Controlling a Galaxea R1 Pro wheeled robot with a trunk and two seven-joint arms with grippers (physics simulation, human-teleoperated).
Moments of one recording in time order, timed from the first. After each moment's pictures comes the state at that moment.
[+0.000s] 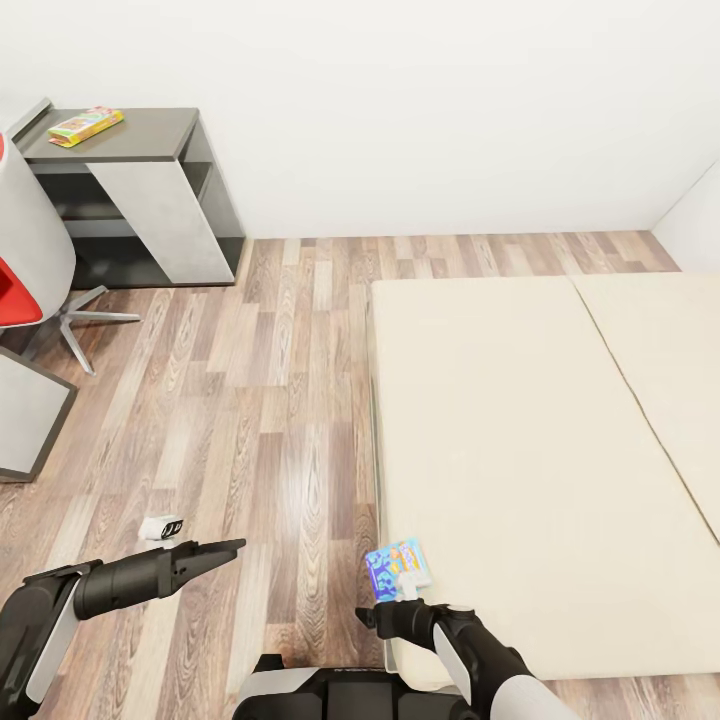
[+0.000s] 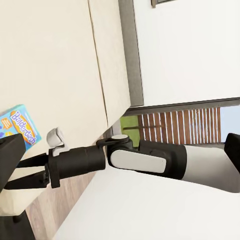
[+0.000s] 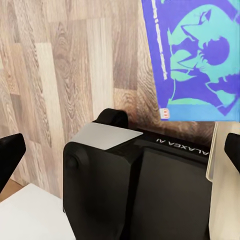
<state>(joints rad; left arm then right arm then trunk) -0.30 0.27 0.22 -1.31 0.26 0.82 -1.50 -0.57 0.17 -0.03 -0.38 0.04 0.22 0.40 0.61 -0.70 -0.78</state>
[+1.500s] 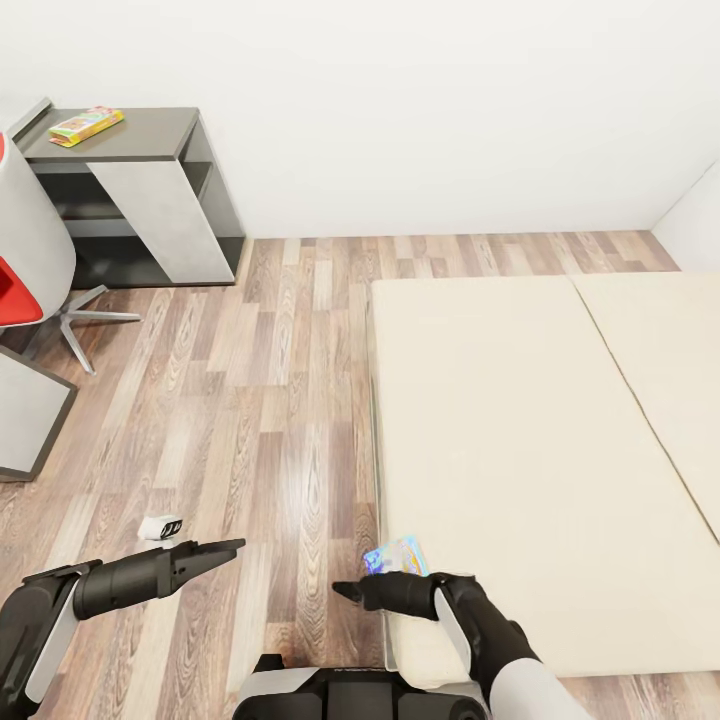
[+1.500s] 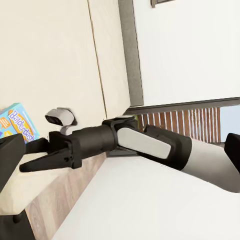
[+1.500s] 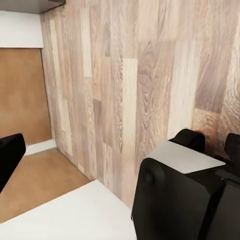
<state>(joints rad) -0.30 0.27 0.22 -1.31 0.26 0.82 -1.50 -0.57 0.17 -0.03 -0.58 0.03 0.40 0.74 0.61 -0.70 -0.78</state>
